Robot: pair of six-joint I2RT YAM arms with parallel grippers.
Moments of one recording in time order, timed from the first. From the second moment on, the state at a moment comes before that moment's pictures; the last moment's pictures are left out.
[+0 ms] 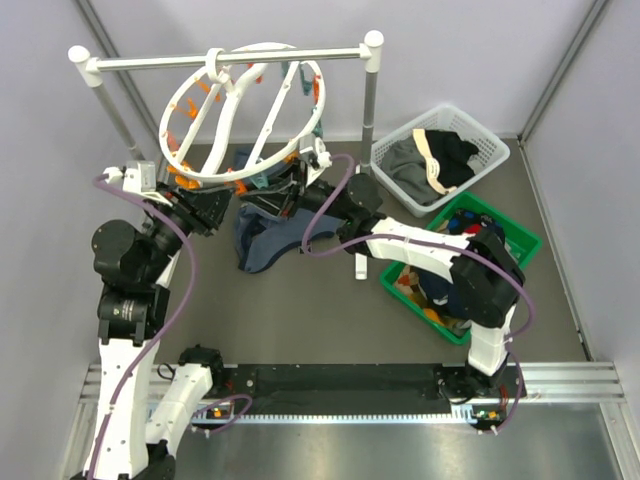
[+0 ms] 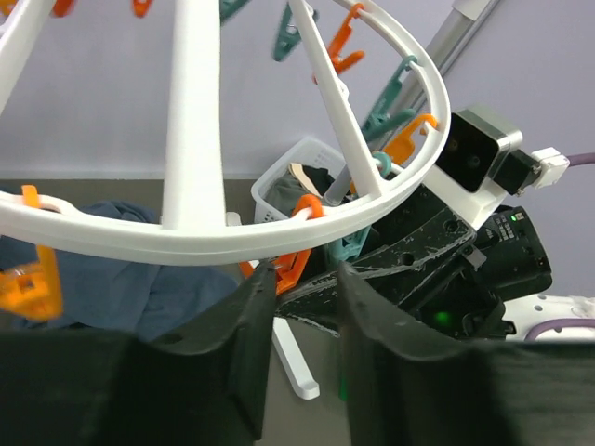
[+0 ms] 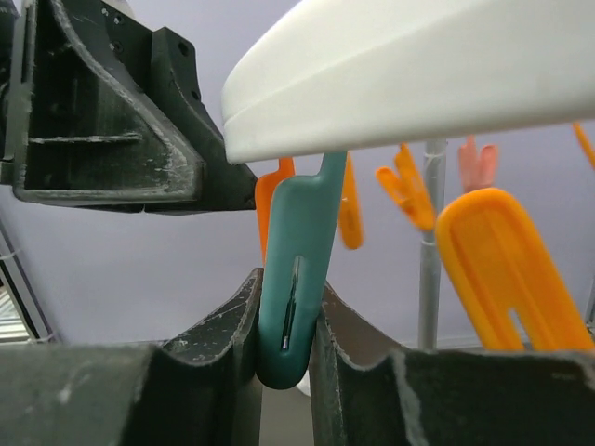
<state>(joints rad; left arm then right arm) -0.06 0.69 1.07 -0.22 0.43 -0.54 0.89 1.86 1.40 1.05 -0.59 0.44</state>
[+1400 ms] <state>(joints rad) -0.06 0.75 1.07 -0.21 0.36 -0.53 0.91 1.85 1.37 0.99 -0.48 0.37</state>
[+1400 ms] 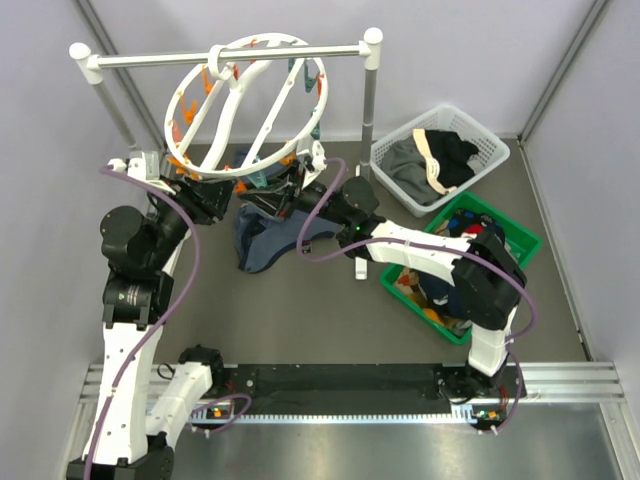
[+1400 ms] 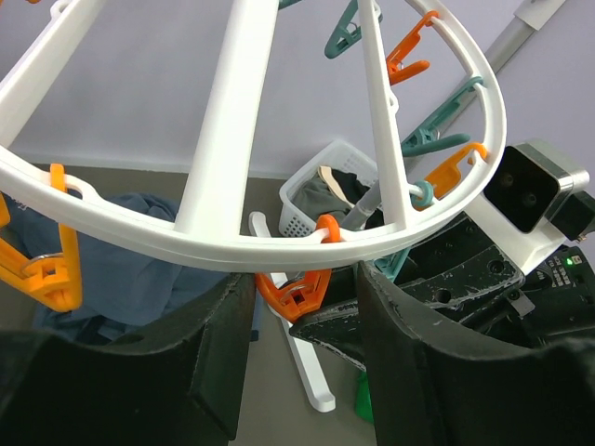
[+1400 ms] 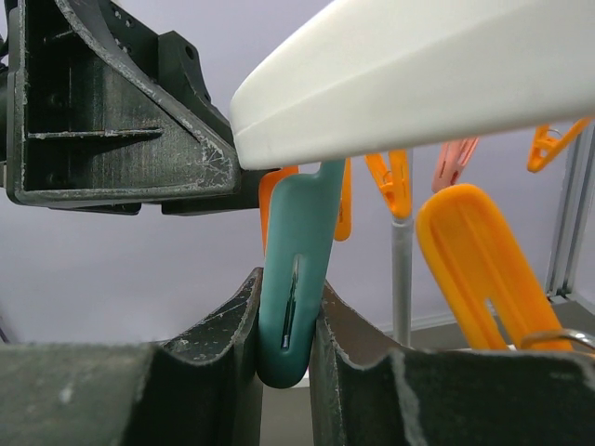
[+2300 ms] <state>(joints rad) -0.07 0.75 1.06 -0.21 0.35 -0.51 0.91 1.85 1.37 0.98 -0.49 0.36</state>
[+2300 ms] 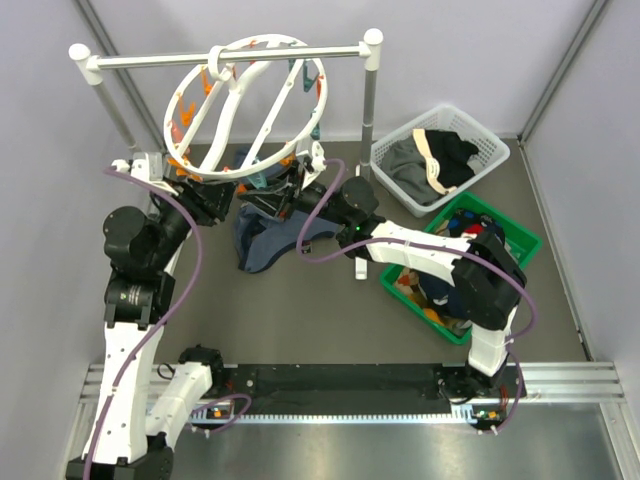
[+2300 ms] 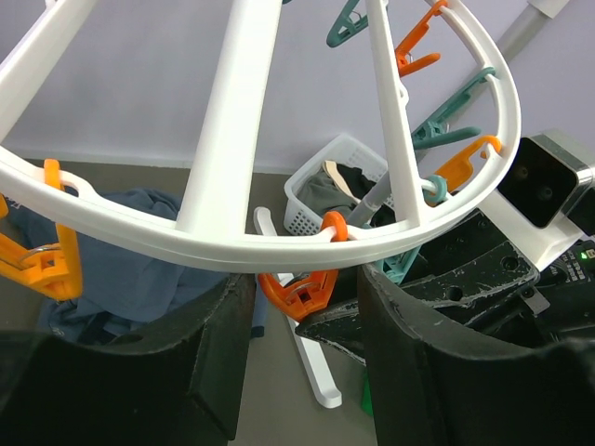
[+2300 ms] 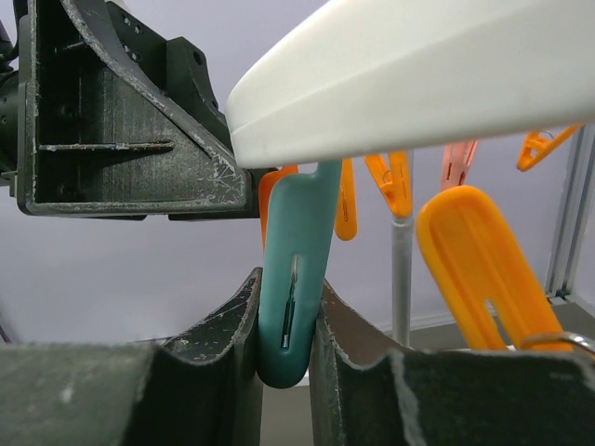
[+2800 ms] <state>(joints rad) -0.08 0.76 1.06 -0.20 0.32 -0.53 0.91 1.85 1.37 0.97 -0.47 0.33</state>
